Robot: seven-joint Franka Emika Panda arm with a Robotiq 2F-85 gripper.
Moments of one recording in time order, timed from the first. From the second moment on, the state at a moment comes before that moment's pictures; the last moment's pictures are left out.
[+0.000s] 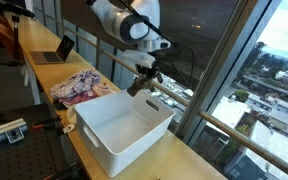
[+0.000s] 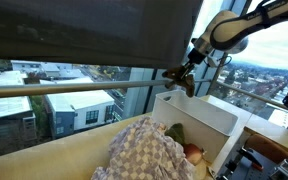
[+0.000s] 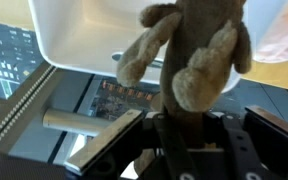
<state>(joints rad) -0.08 0.39 0.11 -1.82 -0.06 2.57 -0.30</state>
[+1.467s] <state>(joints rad) 0.21 0.20 0.12 -2.10 -0.30 2.57 0.02</state>
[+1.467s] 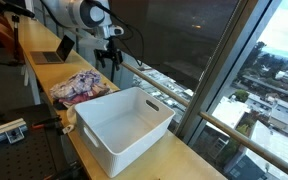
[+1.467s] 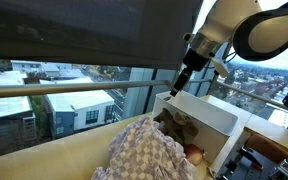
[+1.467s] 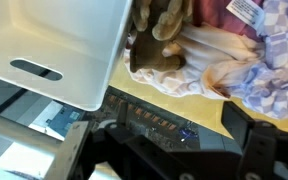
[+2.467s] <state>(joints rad) 0.44 0.18 0.29 -2.26 -0.35 2.60 0.21</state>
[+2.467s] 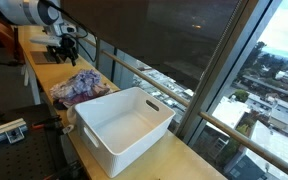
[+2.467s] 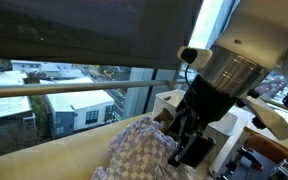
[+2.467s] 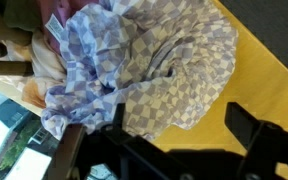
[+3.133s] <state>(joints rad) 0.43 0.29 0.22 -2.19 -0.51 2.65 0.21</state>
